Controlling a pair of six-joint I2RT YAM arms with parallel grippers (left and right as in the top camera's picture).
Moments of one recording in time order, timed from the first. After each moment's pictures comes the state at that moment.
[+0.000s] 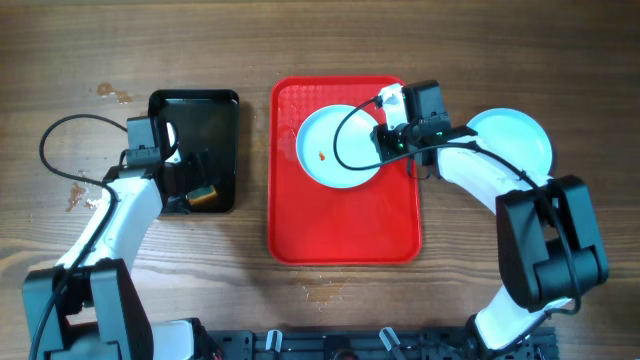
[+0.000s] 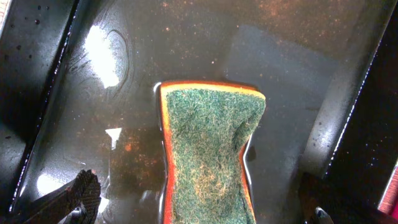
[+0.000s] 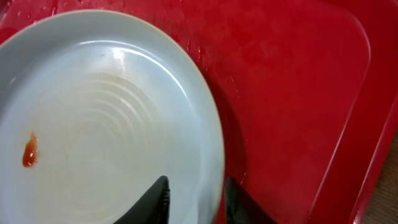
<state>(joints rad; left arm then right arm) 0.11 1.54 0.82 -0.46 0.03 -0.26 0.28 1.85 1.02 -0.16 -0.20 -0.06</state>
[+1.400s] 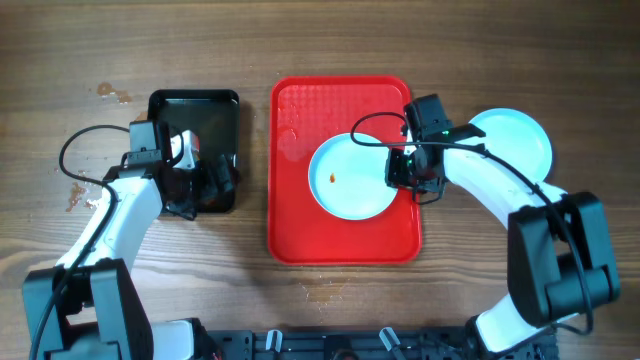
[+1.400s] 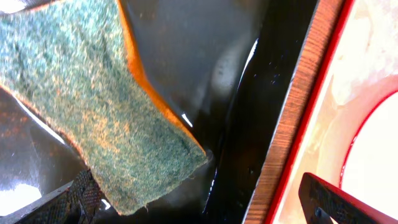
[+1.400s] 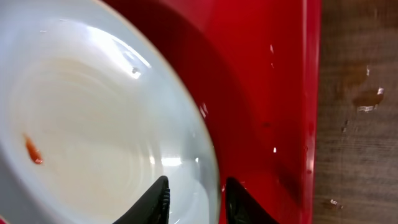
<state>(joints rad) 0.11 1.54 0.82 -0.57 0.35 -0.26 0.28 1.76 1.03 -0.64 -0.20 0.44</state>
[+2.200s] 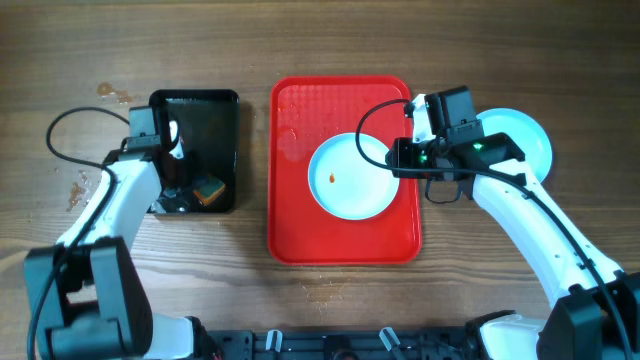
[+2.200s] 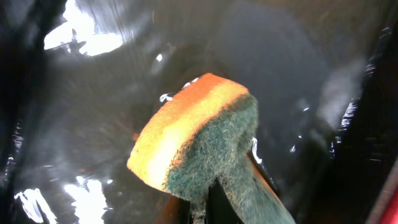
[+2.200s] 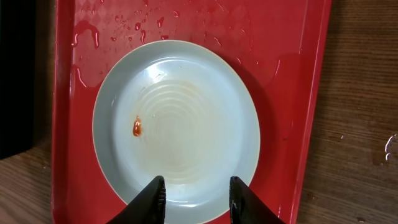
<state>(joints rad) 0.11 1.61 0.91 -0.58 0.06 -0.22 0.28 1.49 1.03 -0.65 -0.25 0.28</state>
